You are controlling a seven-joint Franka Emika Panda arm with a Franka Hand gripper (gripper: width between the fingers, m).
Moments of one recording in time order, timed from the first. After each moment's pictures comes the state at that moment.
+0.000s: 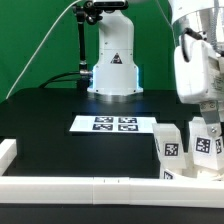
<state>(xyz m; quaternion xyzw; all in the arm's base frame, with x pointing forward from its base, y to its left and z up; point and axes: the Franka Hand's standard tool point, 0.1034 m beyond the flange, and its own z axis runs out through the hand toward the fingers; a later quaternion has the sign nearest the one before) 0.641 0.110 0.088 -0.44 0.87 -0.03 0.20</state>
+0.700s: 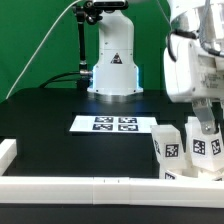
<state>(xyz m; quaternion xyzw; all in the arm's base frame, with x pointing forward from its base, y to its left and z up) 0.643 0.108 0.105 -0.41 0.89 -0.02 0.22</state>
